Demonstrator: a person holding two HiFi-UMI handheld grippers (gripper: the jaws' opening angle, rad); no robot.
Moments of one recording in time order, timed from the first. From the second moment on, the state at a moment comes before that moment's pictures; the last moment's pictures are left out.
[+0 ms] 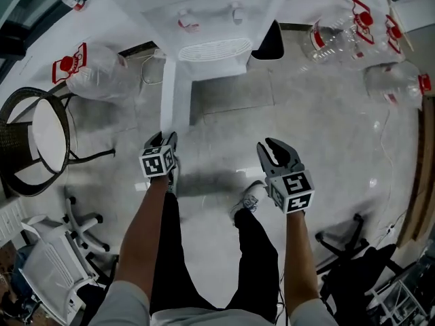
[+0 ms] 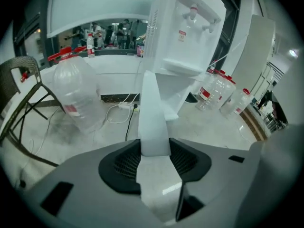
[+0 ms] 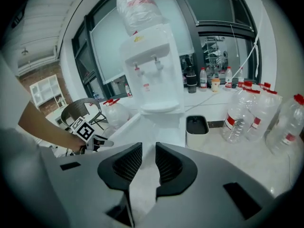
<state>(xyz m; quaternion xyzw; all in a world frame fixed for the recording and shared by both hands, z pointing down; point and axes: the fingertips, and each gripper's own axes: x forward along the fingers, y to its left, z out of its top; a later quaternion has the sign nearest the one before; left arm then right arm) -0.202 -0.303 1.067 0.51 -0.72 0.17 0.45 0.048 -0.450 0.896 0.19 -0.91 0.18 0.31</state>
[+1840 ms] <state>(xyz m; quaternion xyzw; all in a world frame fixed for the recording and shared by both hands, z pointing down) -0.062 -0.648 1.072 0.48 -0.72 0.01 0.49 0.174 -0.656 0.927 0.24 -0.90 0.20 0.30</state>
